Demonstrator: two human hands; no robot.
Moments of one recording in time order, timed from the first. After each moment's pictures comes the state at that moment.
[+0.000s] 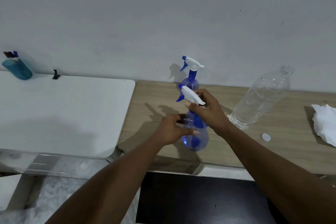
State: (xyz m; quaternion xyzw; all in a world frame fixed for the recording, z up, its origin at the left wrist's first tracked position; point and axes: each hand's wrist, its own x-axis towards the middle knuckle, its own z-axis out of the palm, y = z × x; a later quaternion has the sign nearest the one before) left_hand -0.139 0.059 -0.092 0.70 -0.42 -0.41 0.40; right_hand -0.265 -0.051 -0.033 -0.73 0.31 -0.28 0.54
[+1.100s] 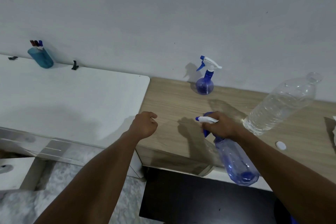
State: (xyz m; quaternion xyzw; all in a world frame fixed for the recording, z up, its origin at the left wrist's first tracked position) left_hand -0.040 0.131 -0.109 0.87 -0.34 -0.26 0.26; right_hand -0.269 -0.060 -0.064 -0.84 0.34 0.01 0.42
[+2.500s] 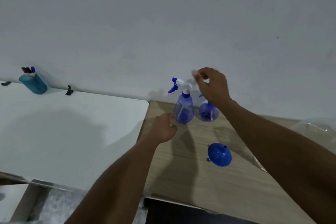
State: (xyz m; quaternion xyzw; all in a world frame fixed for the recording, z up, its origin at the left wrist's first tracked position) left_hand -0.014 0.009 -0.069 0.84 -0.38 -0.26 0.28; right_hand -0.107 -0.188 0.000 -0.87 0.31 -0.32 0.23
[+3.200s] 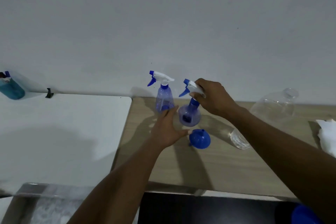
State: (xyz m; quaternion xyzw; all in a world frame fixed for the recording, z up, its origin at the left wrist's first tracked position) left_hand -0.105 0.009 -0.058 0.76 -0.50 -0.22 0.34; right_hand -0.226 -0.147 0.024 -0.93 0.28 -0.17 0.17
